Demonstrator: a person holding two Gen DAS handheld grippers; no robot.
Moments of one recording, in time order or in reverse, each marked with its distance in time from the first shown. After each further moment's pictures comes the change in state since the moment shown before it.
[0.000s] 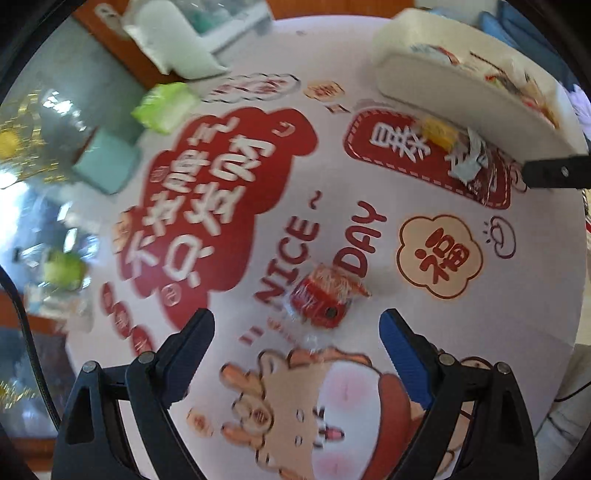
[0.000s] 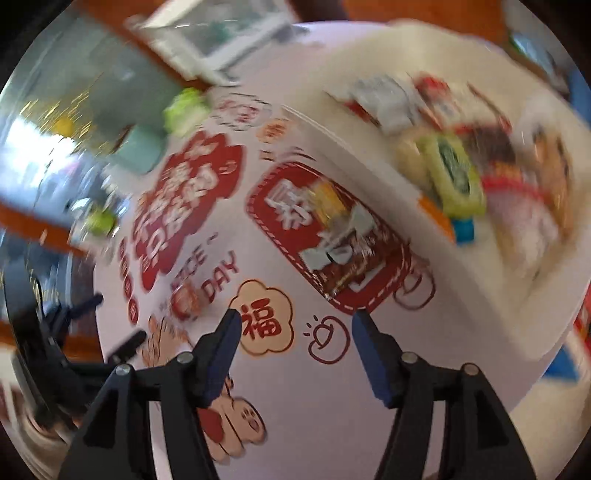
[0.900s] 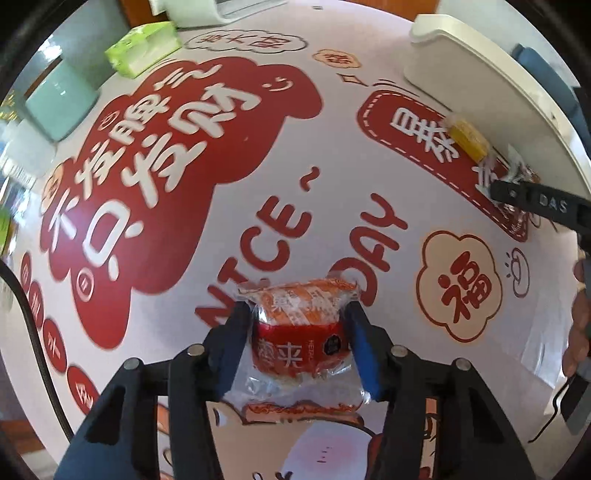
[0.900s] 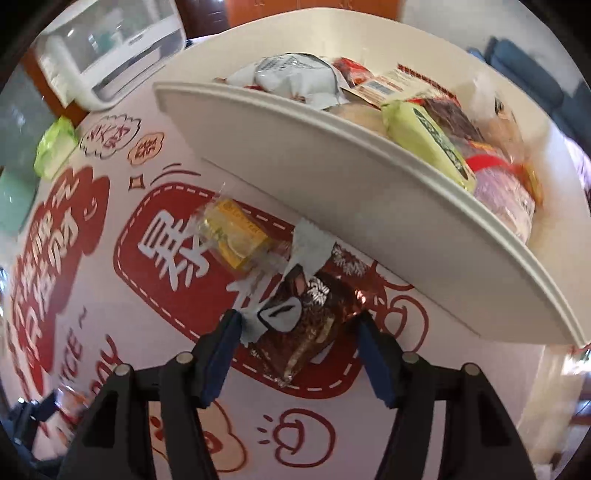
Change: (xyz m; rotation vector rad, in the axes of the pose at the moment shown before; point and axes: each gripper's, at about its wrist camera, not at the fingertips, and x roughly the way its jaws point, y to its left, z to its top) left arm 0.081 0.023 -0.003 -0.188 0.022 -0.214; right arm 0.071 0.011 0.014 0.110 -0.166 -0.481
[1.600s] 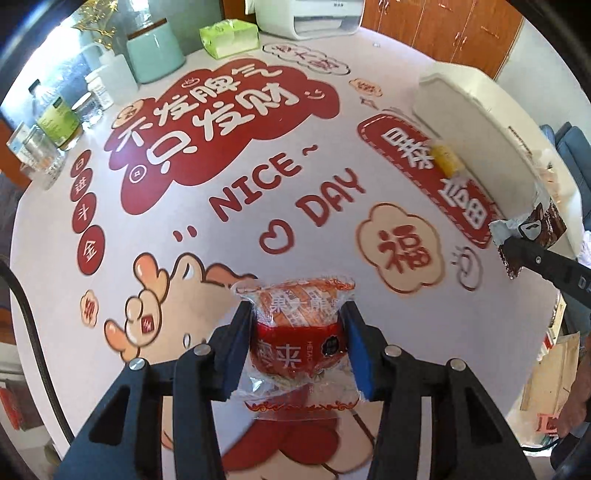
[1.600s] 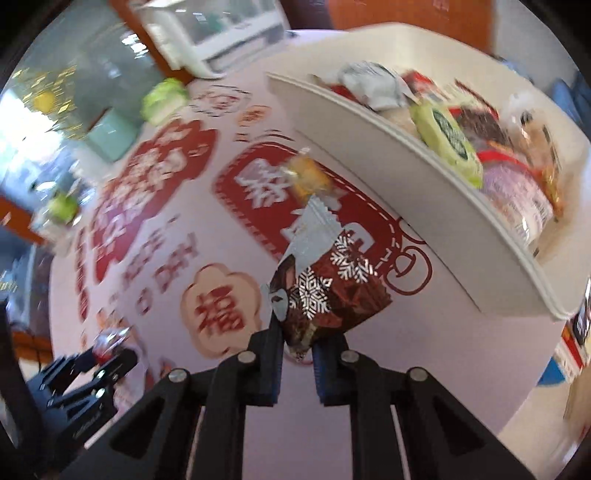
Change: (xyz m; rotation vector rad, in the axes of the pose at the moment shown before) left arm -0.074 -0.053 -0.077 -0.302 -0.099 0.064; right arm -0.072 -0.049 -0.053 -0.278 0.025 0.387
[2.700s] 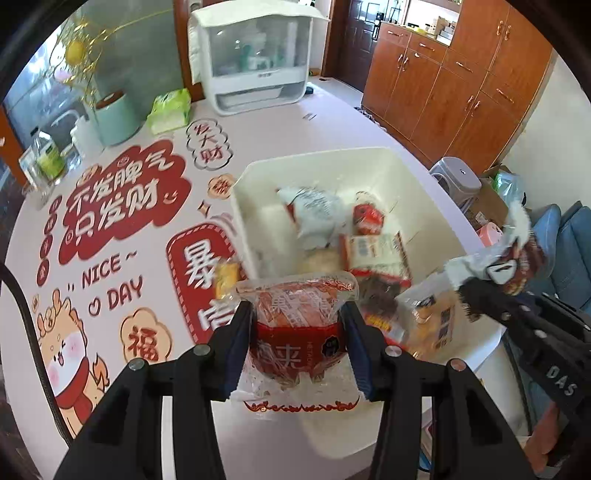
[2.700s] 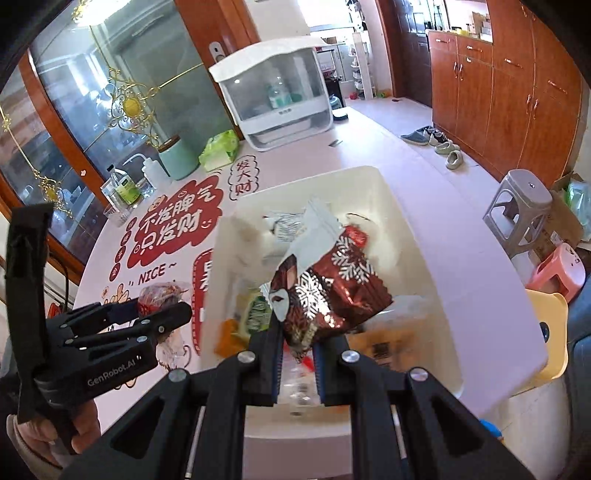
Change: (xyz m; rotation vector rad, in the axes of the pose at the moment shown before) left arm -0.046 -0.287 0.133 -0.210 -0.171 0.041; right arm -0.088 -0.185 0.170 -0.385 -0.092 0.197
